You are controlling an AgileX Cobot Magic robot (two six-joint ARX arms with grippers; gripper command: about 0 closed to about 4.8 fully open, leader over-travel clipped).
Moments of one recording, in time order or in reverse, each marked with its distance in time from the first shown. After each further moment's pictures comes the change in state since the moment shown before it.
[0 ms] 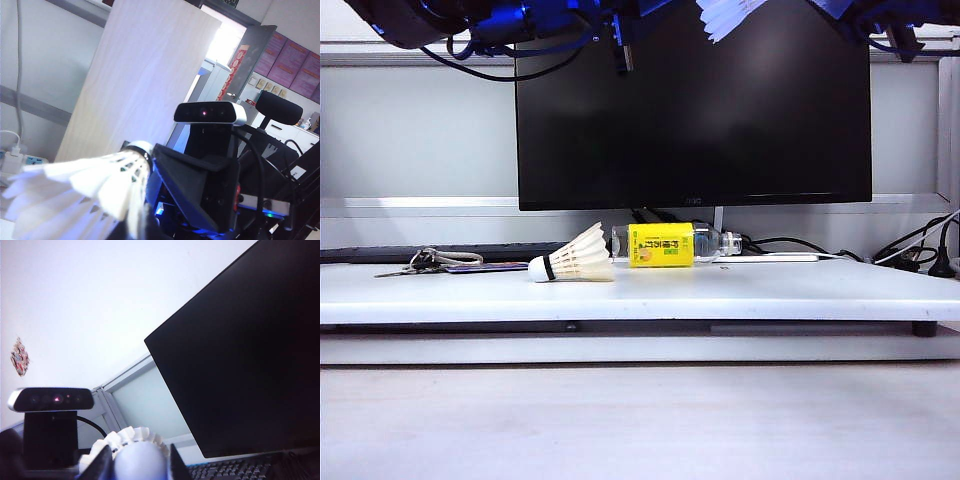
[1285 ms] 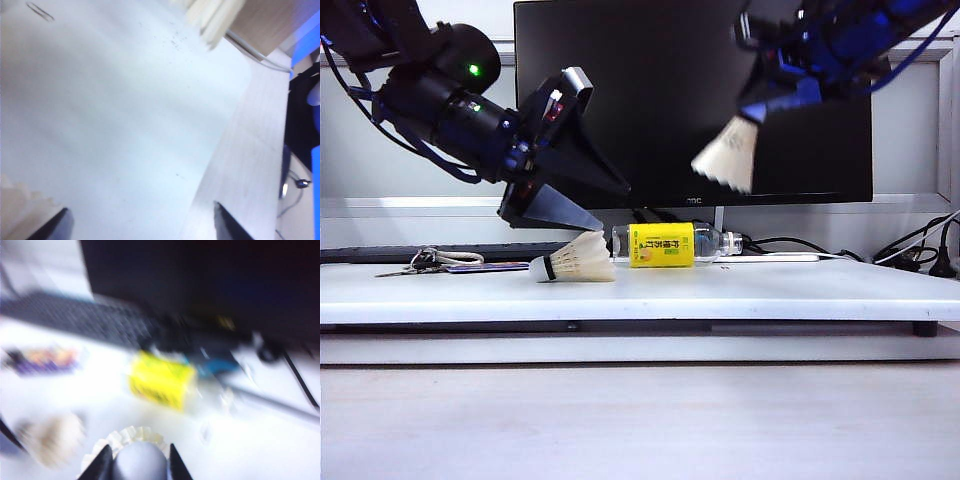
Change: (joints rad) left arm 0.171 -0.007 0.000 -1.141 -0.210 0.853; right arm -0.011 0.023 0.398 -1.133 0.046 -0.605
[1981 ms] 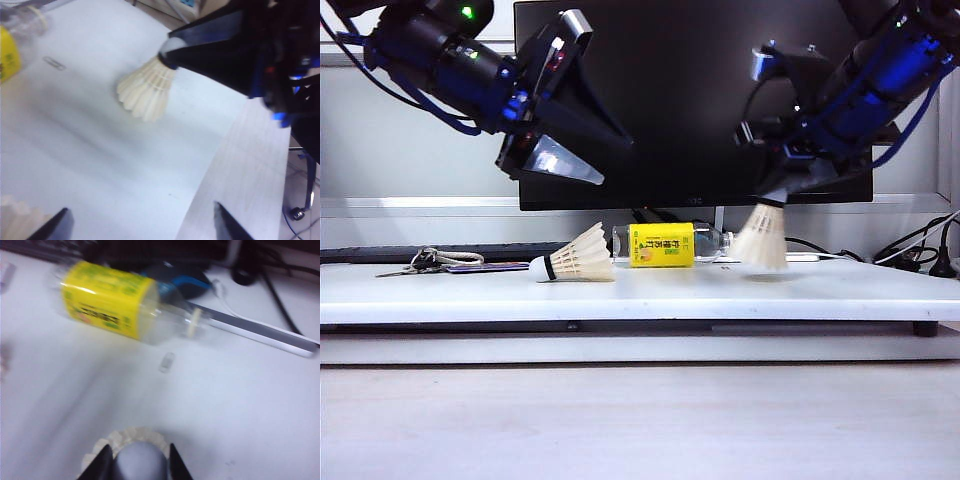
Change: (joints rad) left arm -0.026 -0.110 0.001 -0.002 -0.069 0.002; right arm -0.007 0.132 0.001 -0.075 0.126 -0.053
